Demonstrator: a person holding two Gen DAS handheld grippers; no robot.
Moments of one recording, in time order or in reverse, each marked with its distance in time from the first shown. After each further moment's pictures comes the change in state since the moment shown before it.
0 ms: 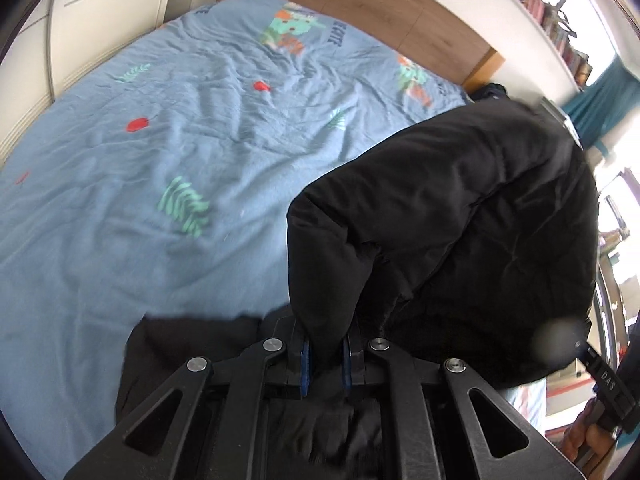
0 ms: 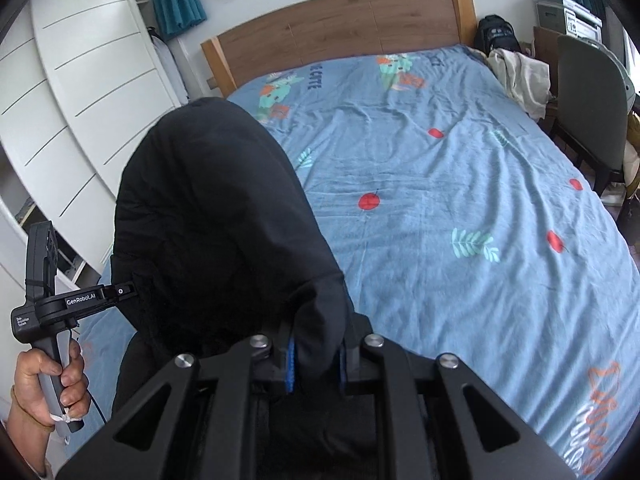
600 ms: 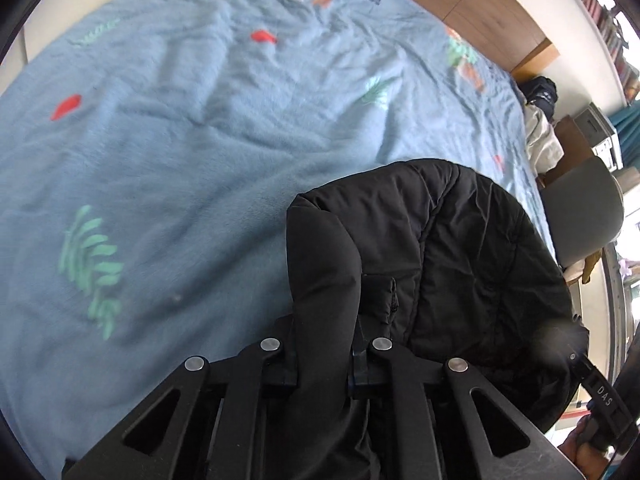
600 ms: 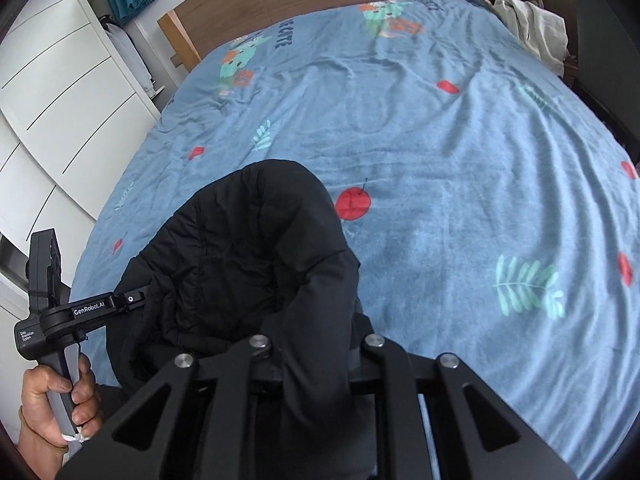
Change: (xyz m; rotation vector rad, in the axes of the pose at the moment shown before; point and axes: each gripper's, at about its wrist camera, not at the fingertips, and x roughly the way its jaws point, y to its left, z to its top) left arm 0.168 0.012 0.087 -0.095 0.117 0.055; right arm 0.193 -0.065 0.070 0.088 0.149 -0.008
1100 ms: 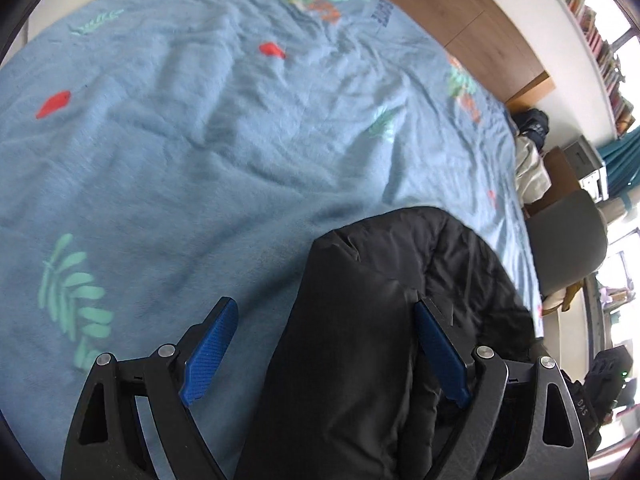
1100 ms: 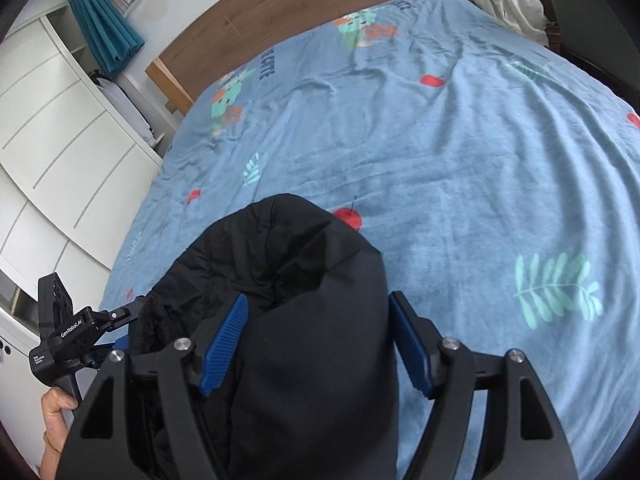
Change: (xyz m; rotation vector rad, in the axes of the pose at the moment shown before) left arm 0.030 0.026 0.031 -0.073 -0.036 -0.081; right arm 0.043 -0.035 0.006 0.144 -0.093 0.088
